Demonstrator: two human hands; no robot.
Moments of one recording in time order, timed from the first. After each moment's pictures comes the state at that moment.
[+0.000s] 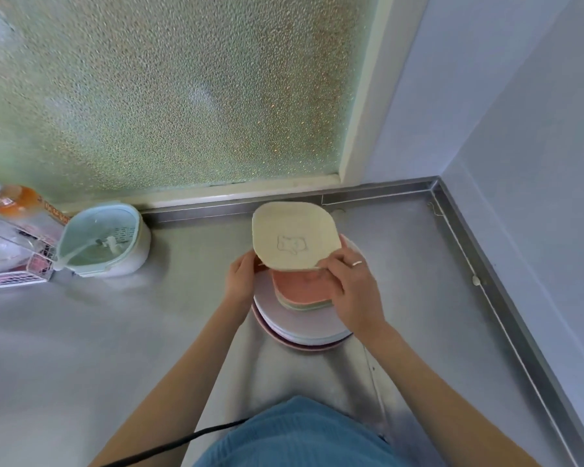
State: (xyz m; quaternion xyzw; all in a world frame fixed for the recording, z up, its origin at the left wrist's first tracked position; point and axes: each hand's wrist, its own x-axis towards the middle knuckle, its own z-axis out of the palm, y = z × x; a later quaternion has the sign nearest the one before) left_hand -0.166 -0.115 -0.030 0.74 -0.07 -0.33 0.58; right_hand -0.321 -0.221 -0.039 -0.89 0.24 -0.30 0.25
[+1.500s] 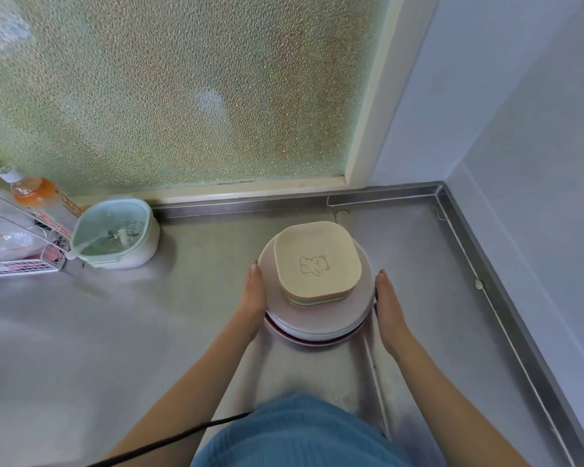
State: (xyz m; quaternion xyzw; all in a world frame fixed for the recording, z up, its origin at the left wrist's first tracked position) left_hand -0.186 -0.099 -0.071 0.74 -0.04 -0.38 0.55; right_hand -0.363 -0.237 -0.086 -0.56 0.52 -0.16 0.63
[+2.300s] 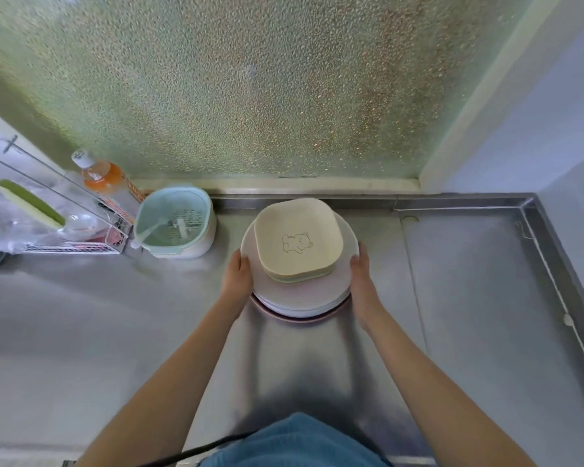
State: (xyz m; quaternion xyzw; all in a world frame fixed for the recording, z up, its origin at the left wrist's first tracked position) left_hand -0.057 -0.032 -0.078 0.82 -0.02 -0.29 0.50; right_hand -0.204 -0.188 -0.088 -0.57 0.43 -0.12 0.69
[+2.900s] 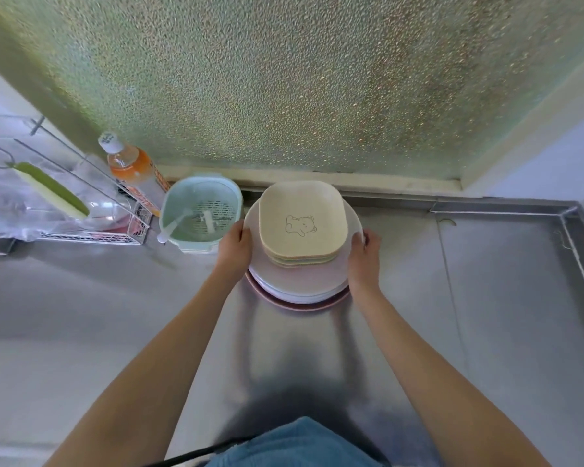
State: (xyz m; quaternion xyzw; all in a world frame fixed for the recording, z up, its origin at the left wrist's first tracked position) left_hand 0.030 -0.008 -0.073 0.86 -0.07 -0.24 0.44; right_hand -0.114 -0.155 -0.081 -0.59 0.51 -0.20 0.60
